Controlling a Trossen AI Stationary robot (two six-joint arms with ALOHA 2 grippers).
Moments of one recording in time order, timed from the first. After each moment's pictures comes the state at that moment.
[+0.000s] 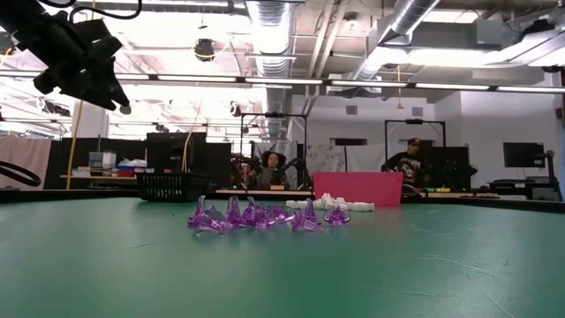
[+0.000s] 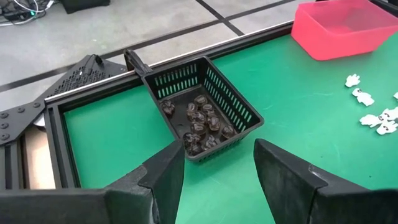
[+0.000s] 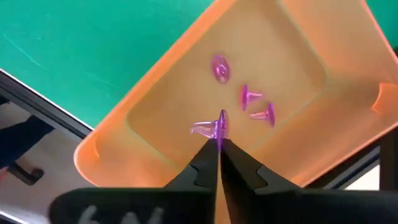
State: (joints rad) left arm -0.07 0.49 0.55 -0.83 -0.85 -0.75; right arm 1.13 1.61 1.22 -1.13 -0.01 1.99
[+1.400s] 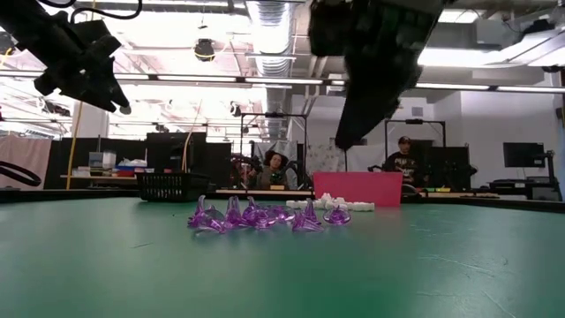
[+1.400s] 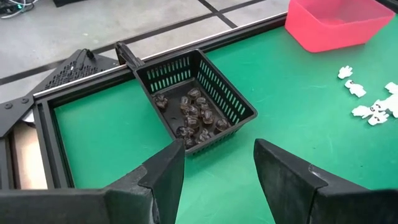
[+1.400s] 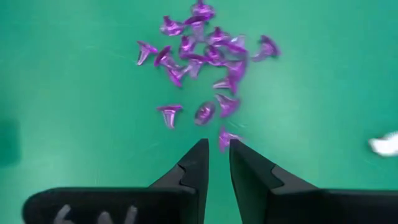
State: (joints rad) left arm -0.07 0.49 0.55 -0.83 -0.81 -0.75; right arm 0.31 1.73 1.22 -0.49 0.09 0.49
